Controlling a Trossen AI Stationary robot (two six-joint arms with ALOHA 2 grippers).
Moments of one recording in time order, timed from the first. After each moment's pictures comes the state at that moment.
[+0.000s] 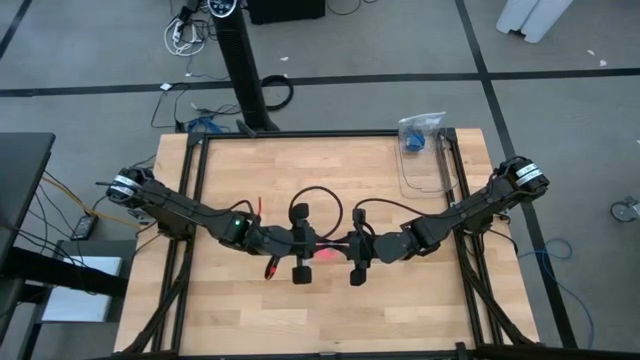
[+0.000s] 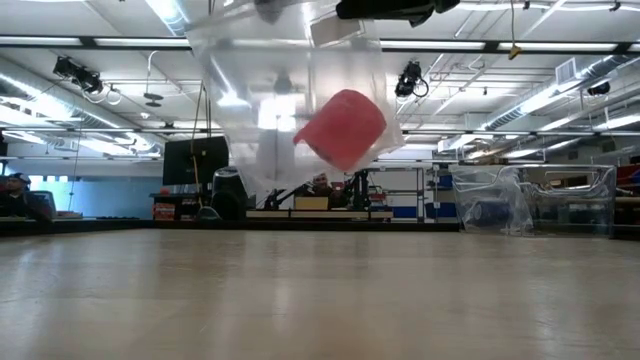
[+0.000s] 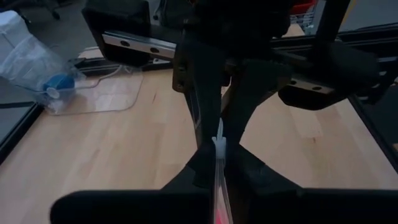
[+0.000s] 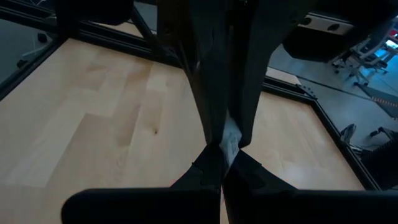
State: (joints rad) left arm -0.35 1.54 1.18 -0.09 -0.41 -0.08; right arm 0.44 1.52 0.97 0.18 0.56 -0.13
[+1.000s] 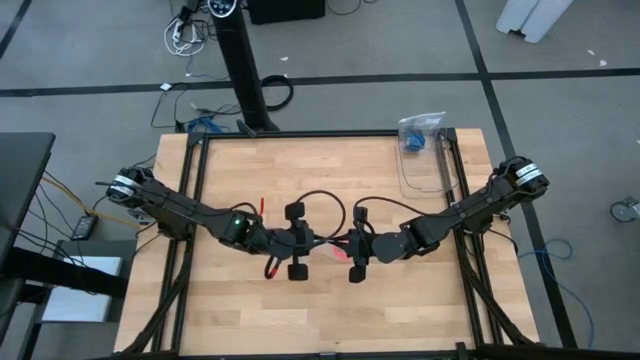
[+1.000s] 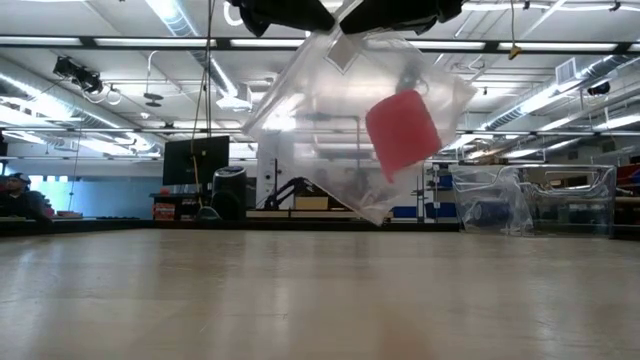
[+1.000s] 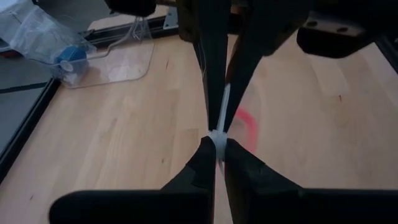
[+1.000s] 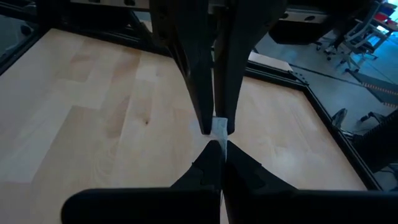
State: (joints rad) left arm -0.35 1.54 1.18 -0.26 -0.45 -0.09; right arm 0.44 1.52 0.97 0.14 0.60 -0.09
